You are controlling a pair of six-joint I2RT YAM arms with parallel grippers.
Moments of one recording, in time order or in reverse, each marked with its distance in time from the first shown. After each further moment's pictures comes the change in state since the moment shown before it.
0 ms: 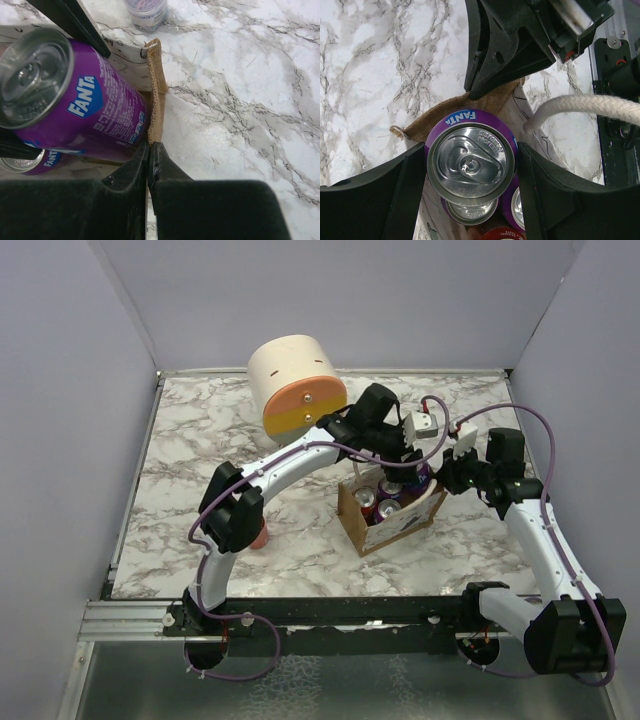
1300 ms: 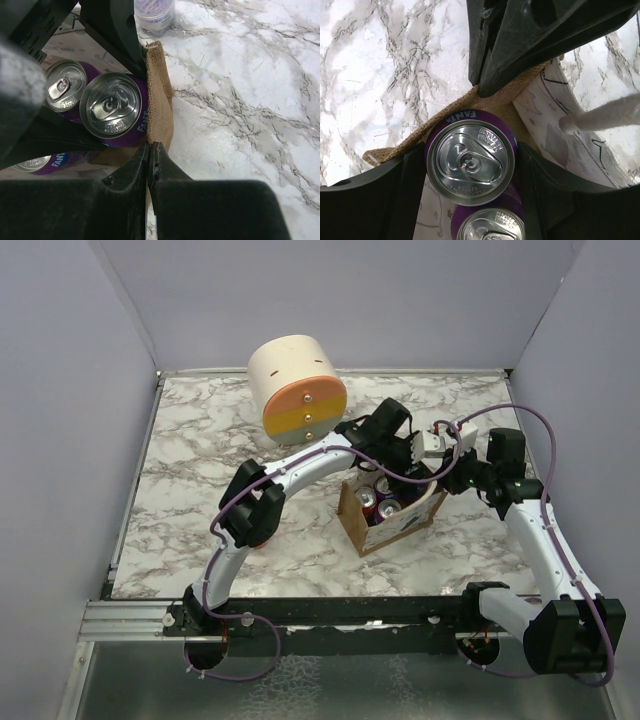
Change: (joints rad) left arm -0.031 0.144 0.076 -0.082 -0.075 0.177; right arm -0.007 0.000 -0.004 0.008 -0.039 0.011
